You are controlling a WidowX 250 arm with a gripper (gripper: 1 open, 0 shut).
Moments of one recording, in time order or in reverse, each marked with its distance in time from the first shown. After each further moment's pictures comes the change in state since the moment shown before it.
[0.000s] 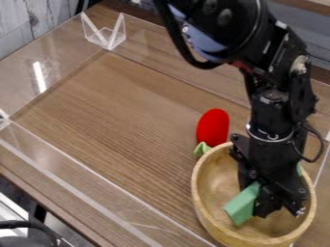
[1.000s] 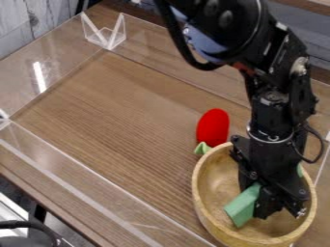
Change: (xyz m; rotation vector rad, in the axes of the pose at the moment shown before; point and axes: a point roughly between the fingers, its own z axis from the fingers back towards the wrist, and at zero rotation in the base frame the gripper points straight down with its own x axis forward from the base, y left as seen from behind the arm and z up) arm 0.000 0.000 -0.001 -0.005 0.002 0.008
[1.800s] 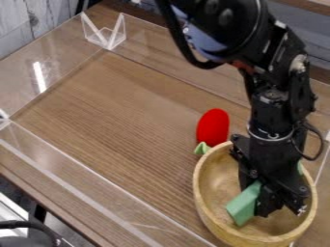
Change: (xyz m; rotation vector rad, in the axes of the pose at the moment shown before) arm 0.002 0.002 0.000 -0.005 -0.005 0.014
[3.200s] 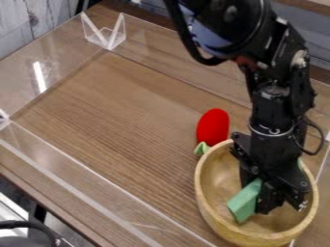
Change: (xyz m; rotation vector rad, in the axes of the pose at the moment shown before) arm 0.003 0.003 -0.001 -0.014 0.016 0.010
